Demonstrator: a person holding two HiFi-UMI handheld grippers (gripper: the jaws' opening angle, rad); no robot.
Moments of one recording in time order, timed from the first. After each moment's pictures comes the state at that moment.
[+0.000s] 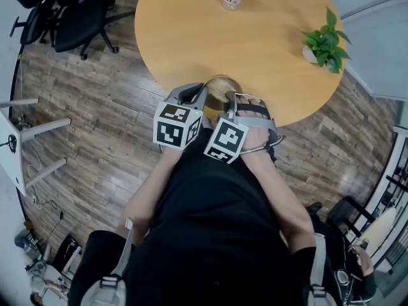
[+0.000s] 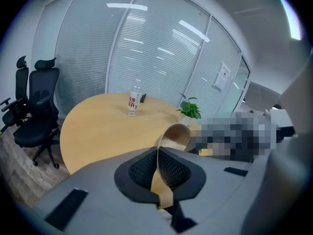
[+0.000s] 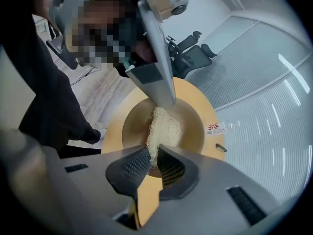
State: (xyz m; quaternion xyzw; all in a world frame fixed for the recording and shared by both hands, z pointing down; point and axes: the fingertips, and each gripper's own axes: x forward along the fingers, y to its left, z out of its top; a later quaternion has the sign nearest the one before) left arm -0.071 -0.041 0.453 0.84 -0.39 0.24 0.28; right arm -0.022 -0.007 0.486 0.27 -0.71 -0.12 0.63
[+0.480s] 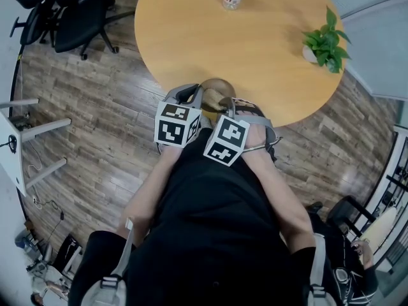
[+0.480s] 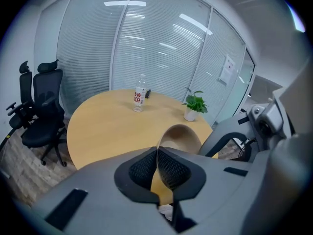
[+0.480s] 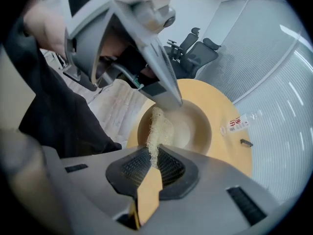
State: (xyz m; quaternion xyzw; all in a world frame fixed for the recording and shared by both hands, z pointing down) left arm -0.084 -0.040 0.471 0.83 -0.41 0.27 0.28; right arm -0.039 0.024 0.499 0.20 -0.76 -0.01 0.61
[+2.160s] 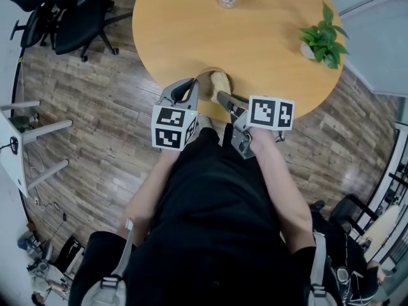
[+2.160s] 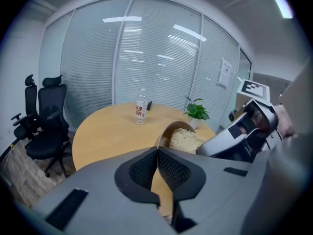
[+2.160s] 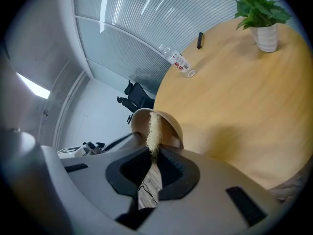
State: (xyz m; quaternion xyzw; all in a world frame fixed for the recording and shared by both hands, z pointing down) left arm -0.083 -0.048 0.446 0.84 -0.44 0.23 0.21; right arm -0.017 -0.011 0.463 0.35 -0.72 0.60 0.07
